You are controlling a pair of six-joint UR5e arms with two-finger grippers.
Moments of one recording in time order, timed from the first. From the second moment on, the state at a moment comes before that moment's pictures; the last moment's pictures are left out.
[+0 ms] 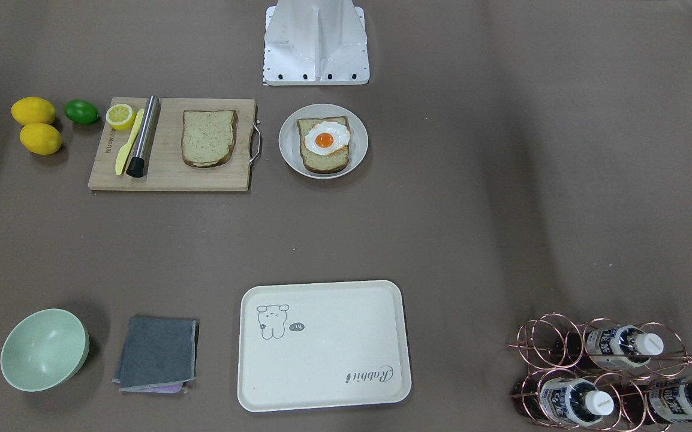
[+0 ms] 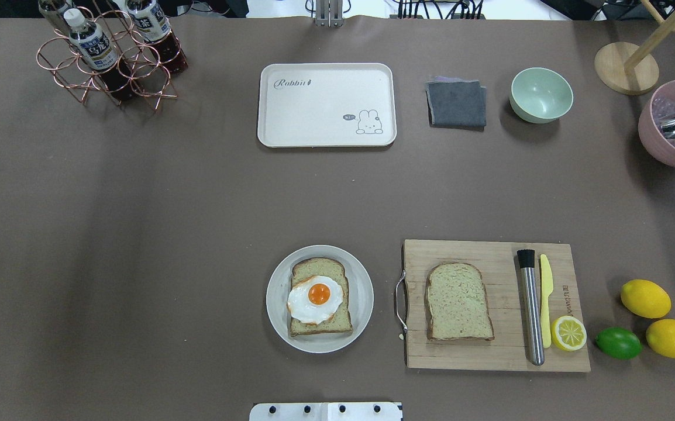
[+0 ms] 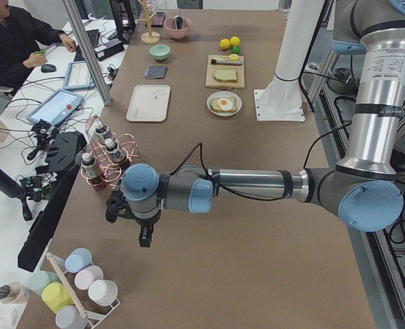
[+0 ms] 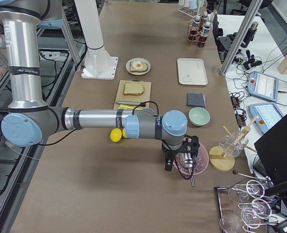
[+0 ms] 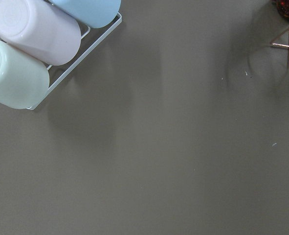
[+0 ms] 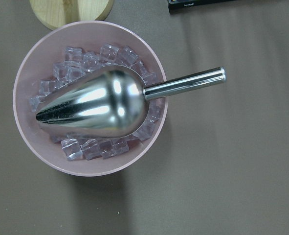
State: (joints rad) left arm -1.65 -1.67 -1.49 -1.66 -2.43 -0.02; right arm 1.64 -1.54 1.60 -1.60 2.37 0.11
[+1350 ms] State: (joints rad) left arm -1.65 -1.64 -1.50 -1.70 -2.43 -0.02; right arm 1.64 -1.54 1.61 -1.60 2.37 0.10
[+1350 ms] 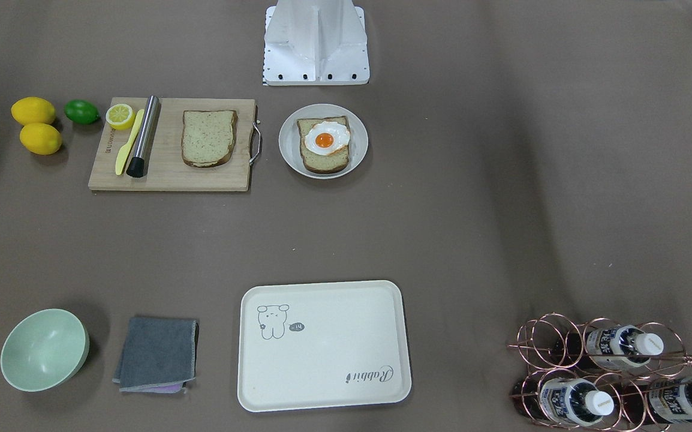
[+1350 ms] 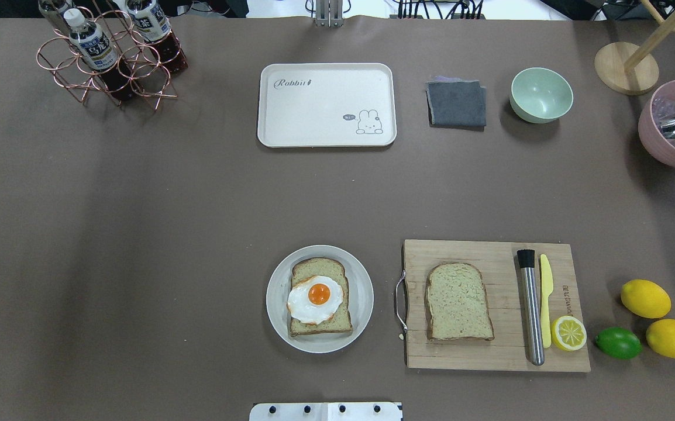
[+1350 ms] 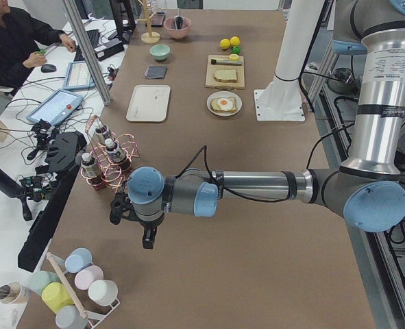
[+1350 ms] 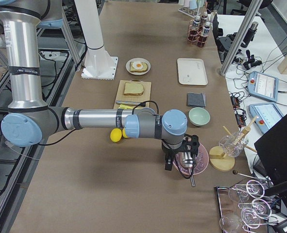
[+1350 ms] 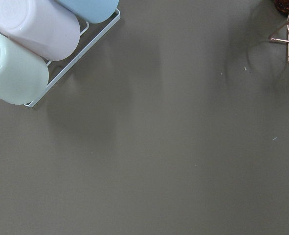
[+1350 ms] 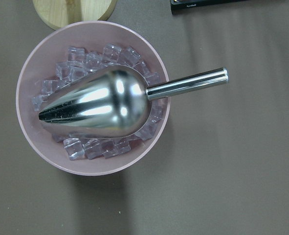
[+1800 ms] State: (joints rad) left arm -1.65 -1.64 -1.53 -1.71 -2.43 -0.02; right arm 1.64 -1.54 1.61 -1.60 2.37 0.10
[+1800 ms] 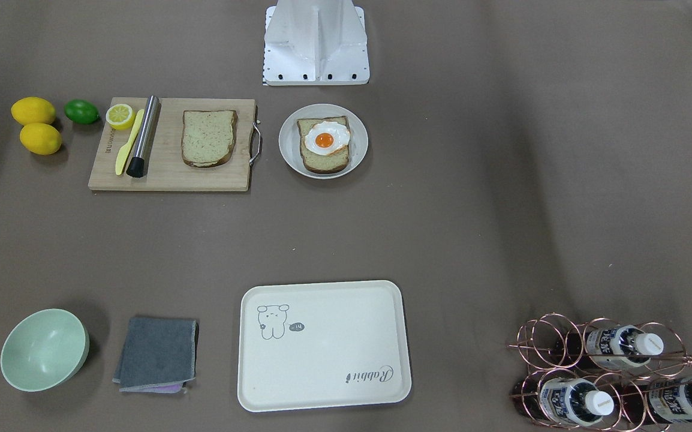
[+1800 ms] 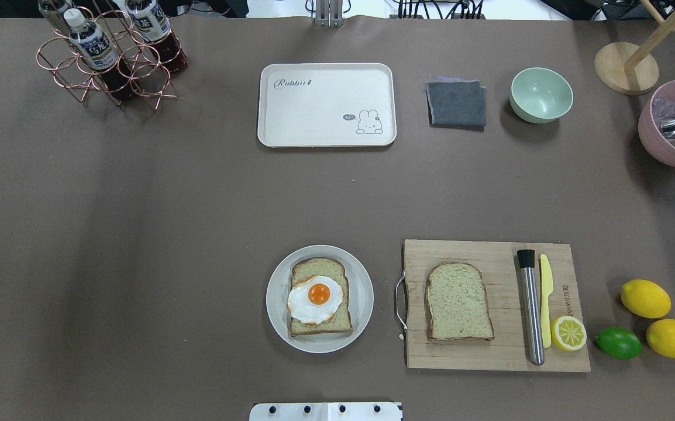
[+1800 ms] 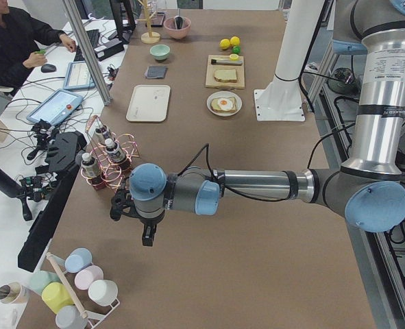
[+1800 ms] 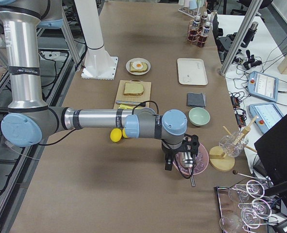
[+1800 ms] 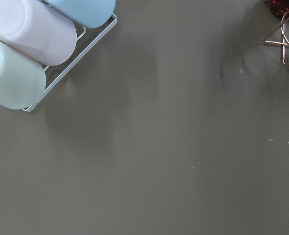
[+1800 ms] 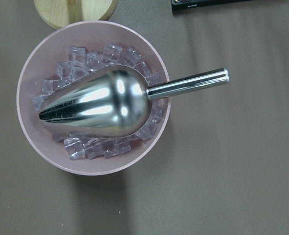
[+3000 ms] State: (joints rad) left arm -1.53 -1.63 -1.81 -1.74 -2.50 -0.21; right arm 1.58 -1.53 1.72 -1.60 2.49 0.11
